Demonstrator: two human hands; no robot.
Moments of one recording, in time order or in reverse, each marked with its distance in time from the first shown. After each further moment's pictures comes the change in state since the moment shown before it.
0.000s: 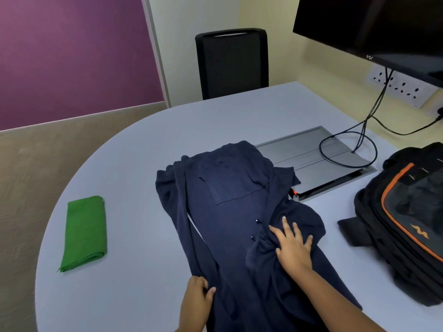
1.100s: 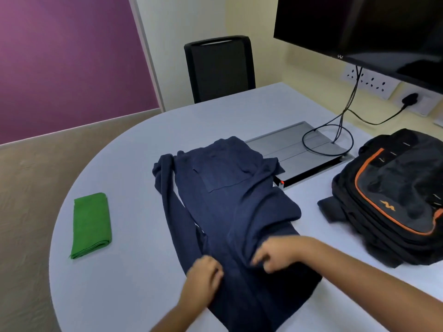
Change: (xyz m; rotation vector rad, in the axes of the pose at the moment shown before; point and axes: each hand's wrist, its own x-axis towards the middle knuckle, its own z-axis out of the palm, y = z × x) left_hand -0.036 0.015 -0.011 0.271 0.052 0.666; right_hand -0.071 -0.010 -0.088 -0.069 -0.676 -0.599
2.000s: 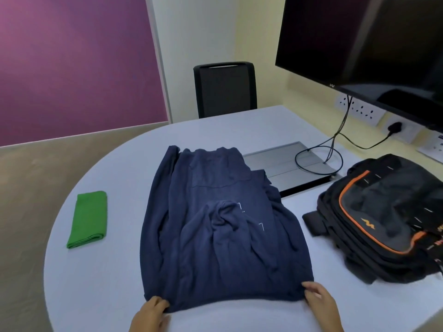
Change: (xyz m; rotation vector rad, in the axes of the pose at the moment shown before) left_hand -0.094 -0.082 0.024 0.105 -0.201 -0.295; right_hand -0.036 0.112 0.187 1.418 1.159 0.558
